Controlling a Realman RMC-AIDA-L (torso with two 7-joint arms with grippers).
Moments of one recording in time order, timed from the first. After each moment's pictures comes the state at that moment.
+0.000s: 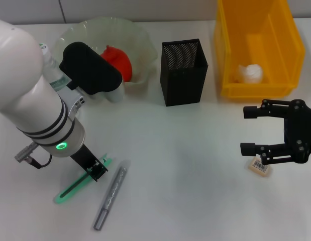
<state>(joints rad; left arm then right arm) -0.54 -2.08 1.81 1.38 2.71 1.52 -2.88 0.35 2.08 -0.76 -1.00 -1.95 -1.85 1.42</state>
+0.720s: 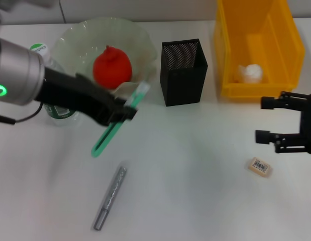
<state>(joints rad) -0.41 -2.07 1.33 1.79 2.22 1.70 -2.60 0.34 2.08 -0.66 -1.00 -1.96 -1.86 1.43</state>
